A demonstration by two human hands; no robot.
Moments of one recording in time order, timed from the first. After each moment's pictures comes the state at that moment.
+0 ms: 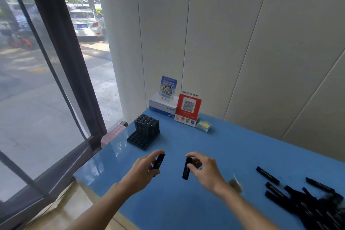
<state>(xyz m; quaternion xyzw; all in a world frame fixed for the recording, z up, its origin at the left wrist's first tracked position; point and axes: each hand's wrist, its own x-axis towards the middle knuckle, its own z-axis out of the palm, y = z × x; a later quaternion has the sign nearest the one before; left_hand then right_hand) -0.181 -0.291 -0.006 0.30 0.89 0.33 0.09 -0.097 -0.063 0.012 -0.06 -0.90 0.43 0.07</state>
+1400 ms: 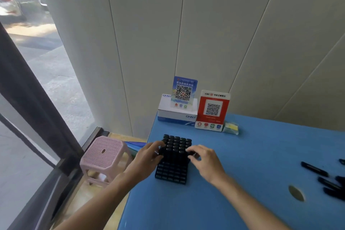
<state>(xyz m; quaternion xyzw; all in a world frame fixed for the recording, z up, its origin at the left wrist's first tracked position) -0.462 -0.365 -0.044 0.45 0.81 0.37 0.08 -0.318 -0.178 -0.028 -0.17 -0.93 0.29 0.13</state>
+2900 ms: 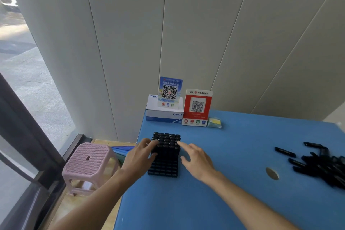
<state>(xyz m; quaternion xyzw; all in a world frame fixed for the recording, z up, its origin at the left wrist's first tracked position) -0.459 -0.363 -0.045 0.50 0.84 0.24 0.00 -0.300 -0.203 -0.017 -0.23 -0.95 0.21 0.07</state>
